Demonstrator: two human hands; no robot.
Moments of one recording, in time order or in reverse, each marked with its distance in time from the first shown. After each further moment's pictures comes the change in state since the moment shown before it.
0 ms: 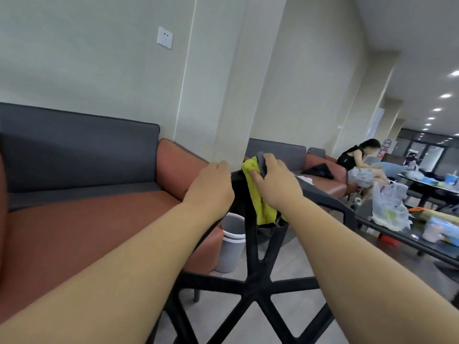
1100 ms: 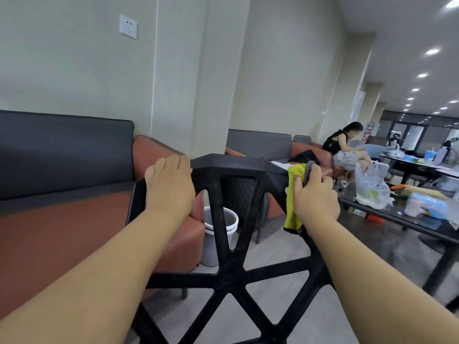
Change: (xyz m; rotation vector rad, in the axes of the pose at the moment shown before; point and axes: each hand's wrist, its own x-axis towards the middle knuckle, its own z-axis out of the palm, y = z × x) left_hand 0.002 -0.006 0.048 0.271 0.267 0.027; right_hand -0.045 0.137 -0.005 -0.090 0.256 0.459
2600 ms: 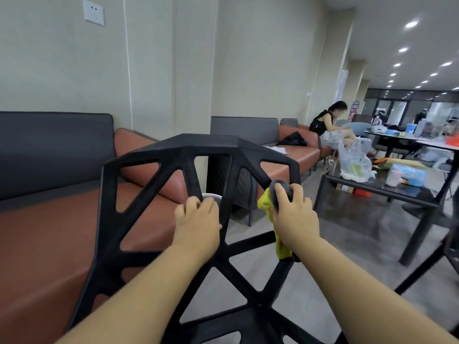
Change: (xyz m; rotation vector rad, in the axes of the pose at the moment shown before) left_hand -0.094 0.069 0.037 0.045 -0.412 0.233; right_hand -0.080 0.057 0.008 -0.263 -0.110 -0.283
